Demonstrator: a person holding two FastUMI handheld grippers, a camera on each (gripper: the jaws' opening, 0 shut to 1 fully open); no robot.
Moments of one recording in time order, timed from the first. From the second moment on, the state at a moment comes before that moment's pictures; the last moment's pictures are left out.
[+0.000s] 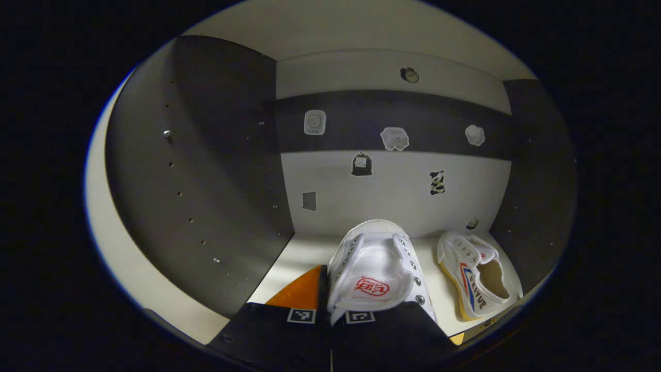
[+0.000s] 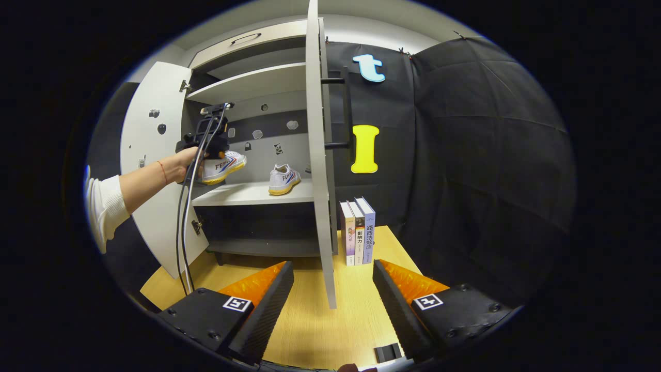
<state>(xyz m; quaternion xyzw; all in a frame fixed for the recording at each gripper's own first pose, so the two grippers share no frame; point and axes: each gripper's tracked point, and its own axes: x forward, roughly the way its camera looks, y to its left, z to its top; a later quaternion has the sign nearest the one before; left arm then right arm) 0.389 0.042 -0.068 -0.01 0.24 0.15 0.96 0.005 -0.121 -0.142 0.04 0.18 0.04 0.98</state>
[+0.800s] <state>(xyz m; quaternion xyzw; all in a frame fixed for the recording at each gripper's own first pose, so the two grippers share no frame) 0.455 0.048 -0.147 0.02 0.31 0.17 0.94 -0.004 -0.166 -0.152 0.03 0.19 0.00 0.98</state>
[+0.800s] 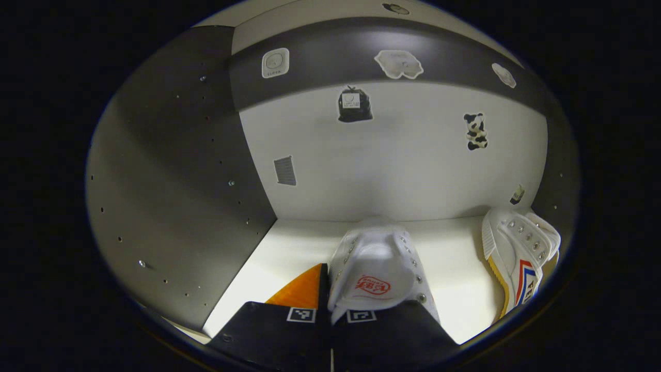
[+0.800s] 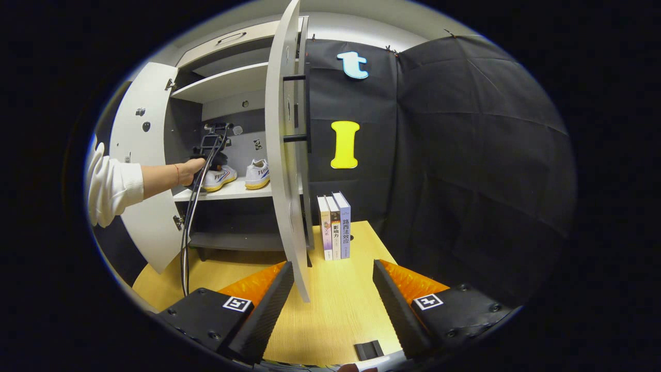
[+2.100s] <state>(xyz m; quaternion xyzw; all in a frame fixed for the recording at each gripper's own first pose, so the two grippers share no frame) 0.283 -0.004 -0.008 0.03 0.16 0.08 0.98 -0.008 -0.158 -0.088 0.06 0.13 0.01 0.99</state>
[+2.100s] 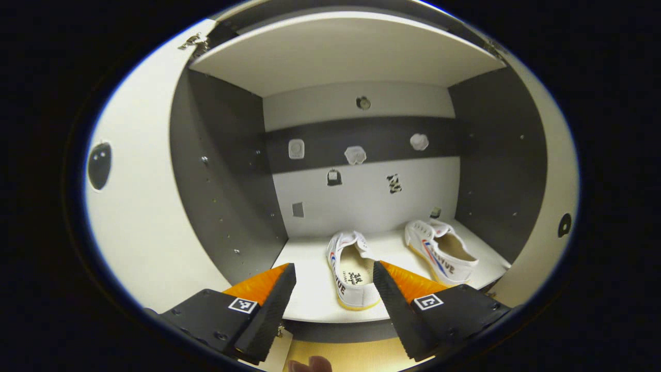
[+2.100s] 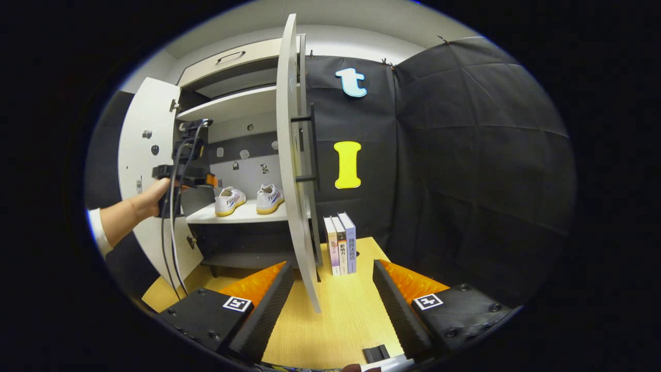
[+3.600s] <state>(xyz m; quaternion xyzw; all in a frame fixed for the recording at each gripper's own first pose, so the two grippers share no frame) 0.013 -0.006 0.047 -0.01 0.06 0.06 1.00 0.121 -0.183 -0.002 0.03 0.07 0.01 1.00</state>
